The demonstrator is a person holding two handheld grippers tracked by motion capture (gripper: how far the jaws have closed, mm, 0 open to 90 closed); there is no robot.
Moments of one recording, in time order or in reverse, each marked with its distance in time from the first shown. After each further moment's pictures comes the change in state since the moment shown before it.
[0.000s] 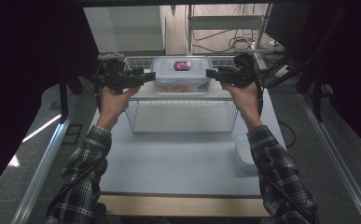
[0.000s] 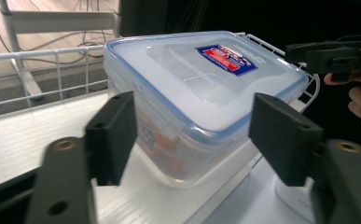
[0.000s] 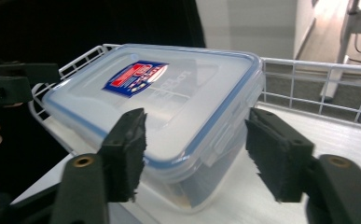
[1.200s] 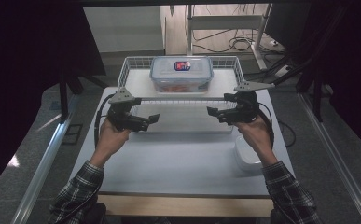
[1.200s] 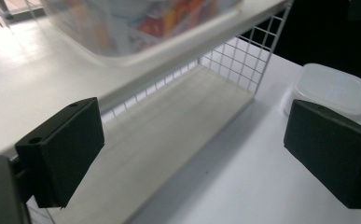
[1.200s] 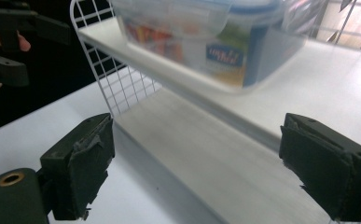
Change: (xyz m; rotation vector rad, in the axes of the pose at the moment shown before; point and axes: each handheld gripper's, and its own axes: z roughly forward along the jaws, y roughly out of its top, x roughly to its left) left arm -0.055 -0.081 -0.019 0.128 0.030 0.225; right arm 0.028 -0.078 -0.037 0.056 0.042 -0.214
